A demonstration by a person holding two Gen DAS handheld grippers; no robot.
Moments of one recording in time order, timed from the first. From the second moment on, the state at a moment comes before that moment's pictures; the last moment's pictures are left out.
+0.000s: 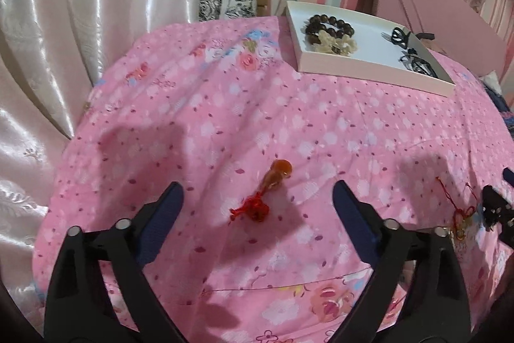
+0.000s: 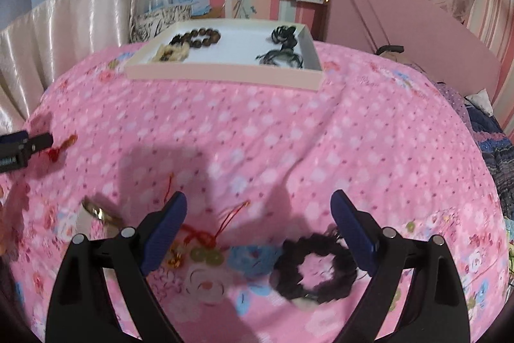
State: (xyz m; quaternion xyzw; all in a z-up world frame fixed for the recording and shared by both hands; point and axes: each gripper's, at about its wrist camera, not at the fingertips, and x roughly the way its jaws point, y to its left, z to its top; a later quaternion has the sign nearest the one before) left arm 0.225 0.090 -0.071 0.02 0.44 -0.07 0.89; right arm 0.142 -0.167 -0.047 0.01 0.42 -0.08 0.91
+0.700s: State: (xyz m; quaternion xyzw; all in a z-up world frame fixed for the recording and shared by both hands) left arm 0.232 0.083 -0.098 0.07 0.46 -0.08 0.88; right arm 0.141 -0.152 -0.062 -0.01 0.42 -0.05 0.90
